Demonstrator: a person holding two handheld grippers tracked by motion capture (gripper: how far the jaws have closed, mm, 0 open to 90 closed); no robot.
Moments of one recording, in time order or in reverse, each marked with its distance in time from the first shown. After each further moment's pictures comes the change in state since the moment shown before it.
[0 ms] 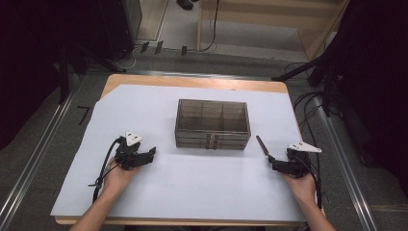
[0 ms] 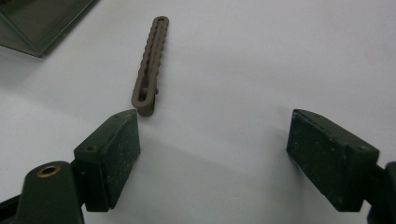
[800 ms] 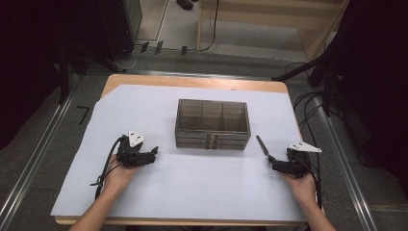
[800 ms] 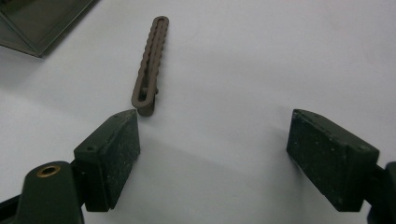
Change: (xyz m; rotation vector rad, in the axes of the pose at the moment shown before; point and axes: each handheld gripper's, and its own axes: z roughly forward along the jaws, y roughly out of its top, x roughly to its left) left arm -0.007 0.007 -0.003 -0.030 0.011 0.080; right arm 0.000 0.000 0.000 0.000 0.001 0.000
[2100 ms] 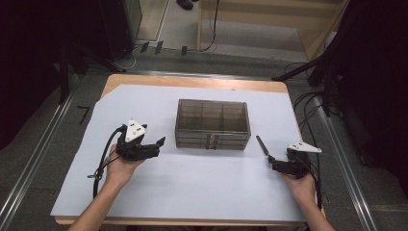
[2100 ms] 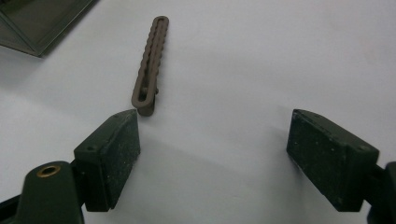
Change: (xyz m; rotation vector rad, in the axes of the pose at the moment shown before) left arm -0.013 0.047 -0.045 -0.184 -0.121 0.064; right arm 0.000 0.000 0.000 -0.001 -0.004 -0.003
